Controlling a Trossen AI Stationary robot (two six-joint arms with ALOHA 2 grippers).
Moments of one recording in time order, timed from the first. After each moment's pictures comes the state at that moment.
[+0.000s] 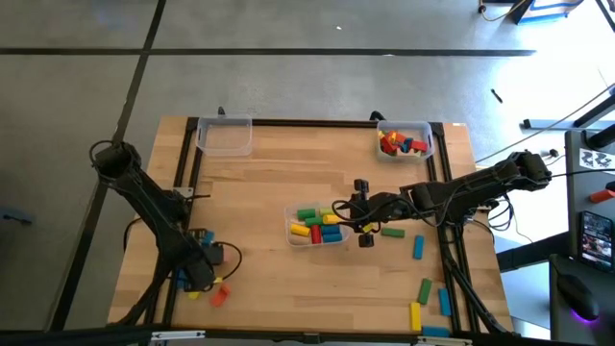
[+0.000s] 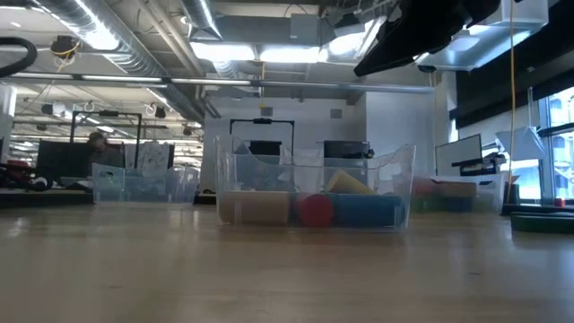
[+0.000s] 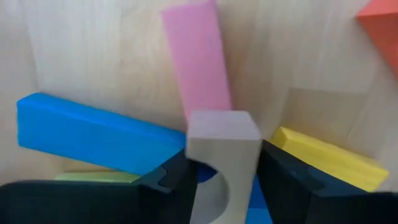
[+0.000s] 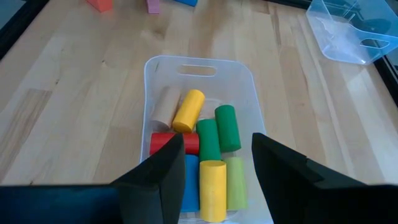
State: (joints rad) left arm -0.91 1.39 0.71 -0.82 0.03 -1.02; right arm 0.25 1.31 0.89 -0.21 0.22 -0.03
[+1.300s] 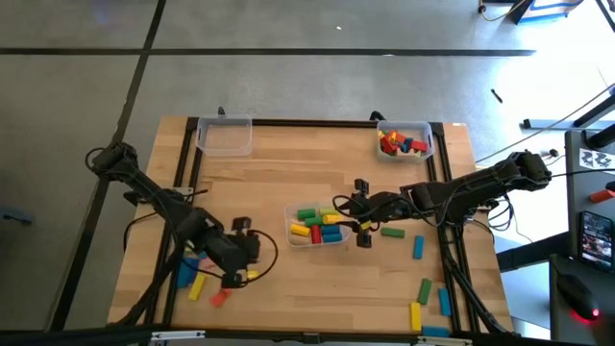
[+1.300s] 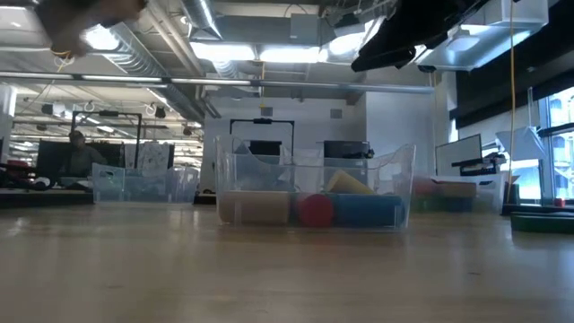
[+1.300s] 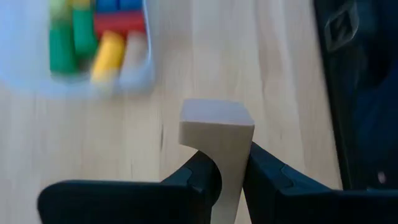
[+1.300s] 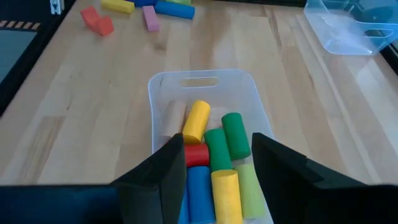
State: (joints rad) left arm -0.61 1.39 1.11 -0.73 -0.26 -0.51; right arm 0.25 1.31 0.89 -0.18 0.22 0.08
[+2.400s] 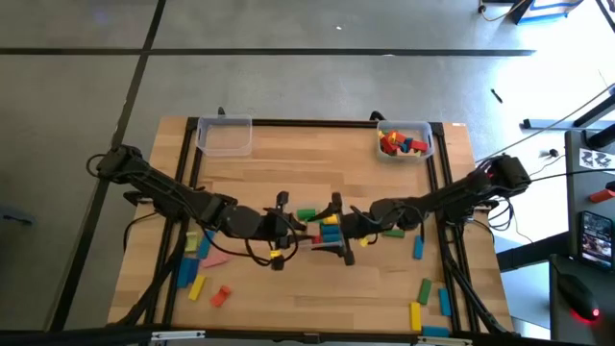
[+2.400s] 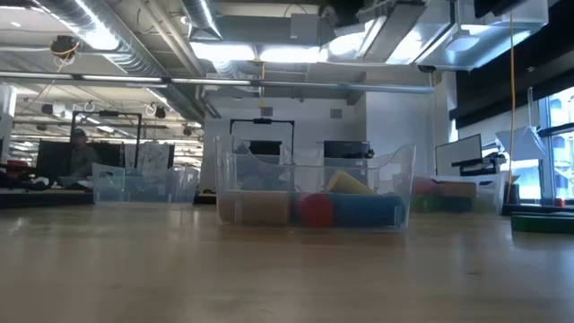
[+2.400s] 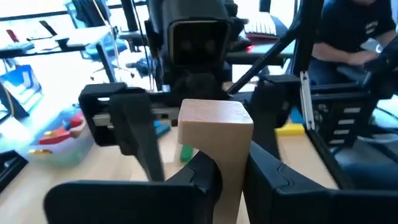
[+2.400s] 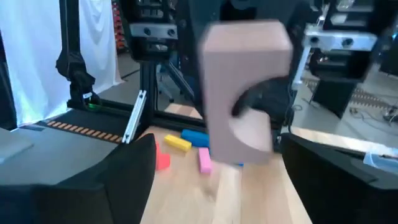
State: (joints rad) left arm -0.41 1.45 1.11 0.08 -0.43 -0.02; right arm 0.30 1.53 0.85 0.68 0.08 -0.12
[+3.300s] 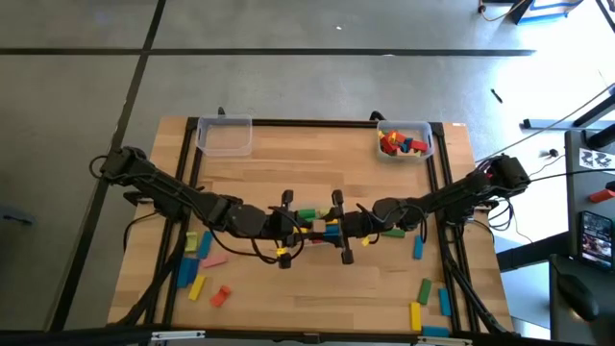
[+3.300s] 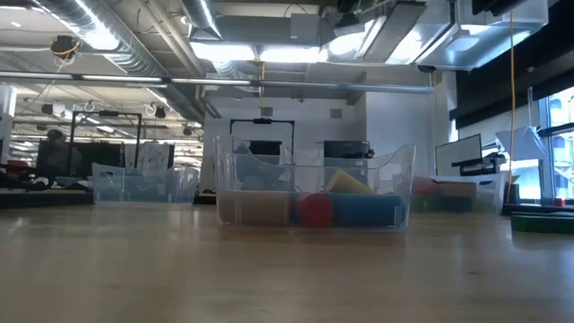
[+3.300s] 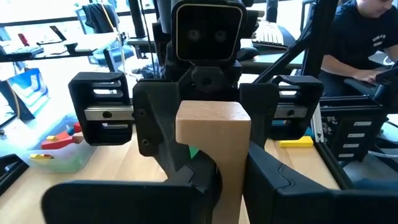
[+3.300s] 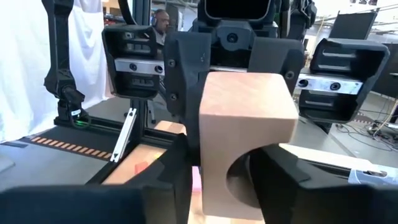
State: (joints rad) left arm -0.38 1.49 1.11 0.17 -0.43 -0.02; right arm 0.31 1.54 0.85 0.75 0.10 -0.14
